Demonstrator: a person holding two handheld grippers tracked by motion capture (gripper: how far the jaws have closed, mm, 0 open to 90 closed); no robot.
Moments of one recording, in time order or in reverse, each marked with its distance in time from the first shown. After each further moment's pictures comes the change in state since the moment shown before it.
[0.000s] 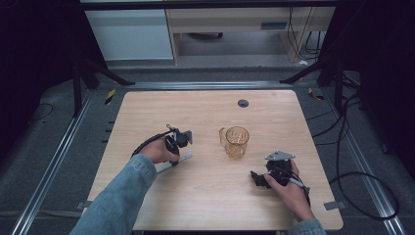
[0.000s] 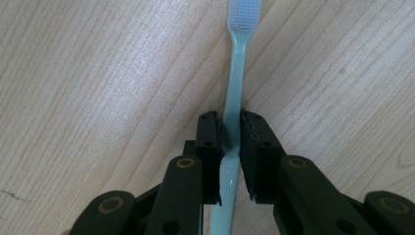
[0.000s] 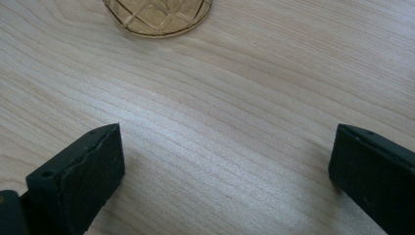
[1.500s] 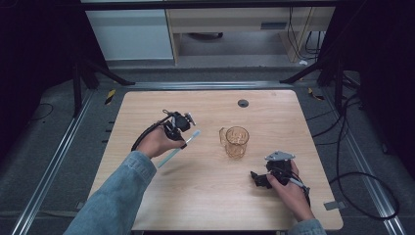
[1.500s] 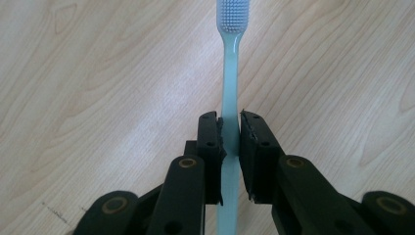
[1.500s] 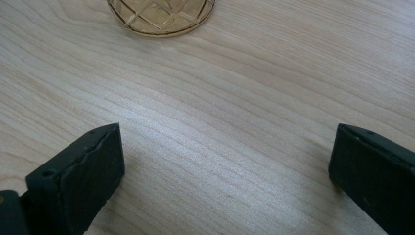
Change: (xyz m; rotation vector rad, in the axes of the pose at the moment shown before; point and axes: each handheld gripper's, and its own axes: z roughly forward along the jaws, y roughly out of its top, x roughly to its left) left arm -0.011 0.004 -0.074 -0.325 0.058 -0.031; right arm 0.000 0.000 0.000 -0.001 0.011 -0.008
